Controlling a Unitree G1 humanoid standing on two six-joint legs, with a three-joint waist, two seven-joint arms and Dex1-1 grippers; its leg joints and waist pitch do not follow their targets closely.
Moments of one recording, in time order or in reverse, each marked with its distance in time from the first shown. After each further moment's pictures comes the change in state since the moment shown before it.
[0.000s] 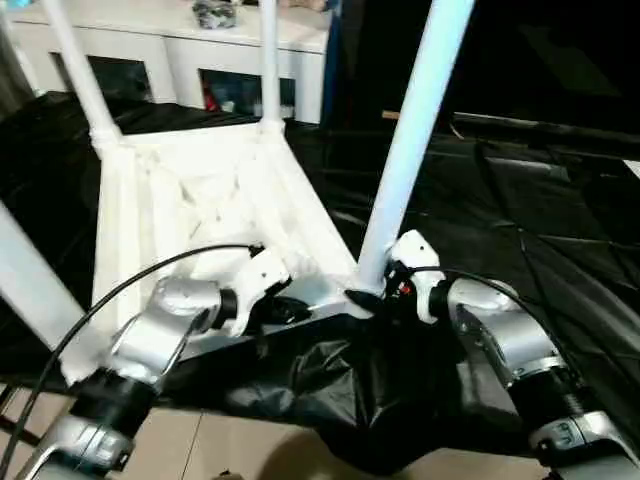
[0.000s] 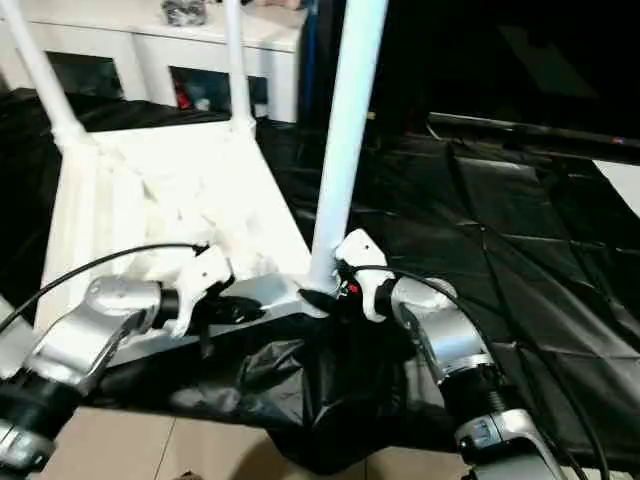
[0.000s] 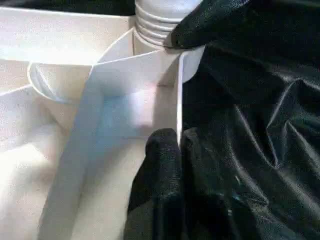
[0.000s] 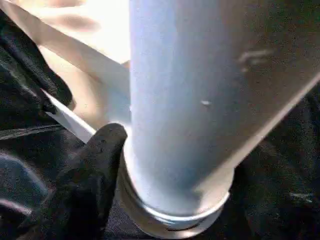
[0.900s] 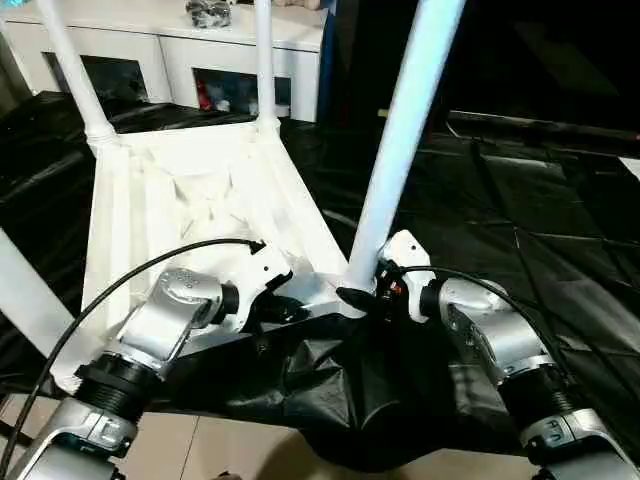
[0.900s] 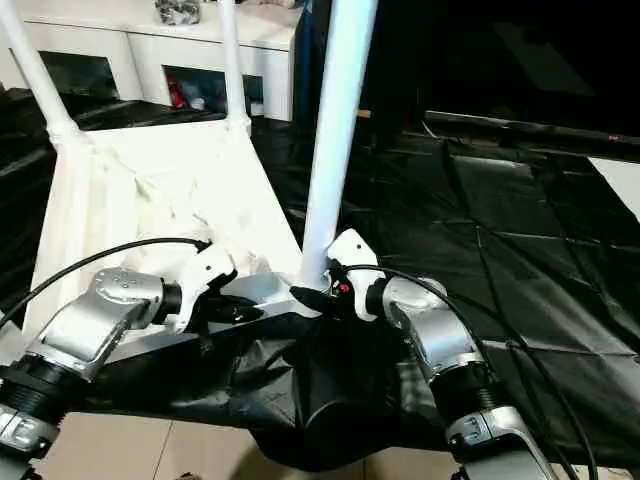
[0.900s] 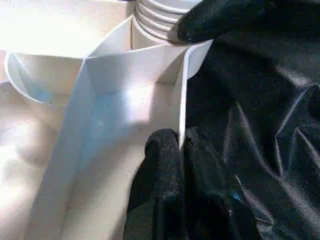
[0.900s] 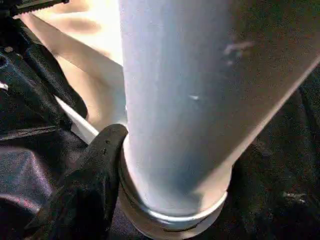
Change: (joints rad) left arm -0.045 0.031 -0.023 0.019 -0.004 0.082 -0.024; right arm -0.015 0.039 0.006 0.032 -0.004 -0.036 0.007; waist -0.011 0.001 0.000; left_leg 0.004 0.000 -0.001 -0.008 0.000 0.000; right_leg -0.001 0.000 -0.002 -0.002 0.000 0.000
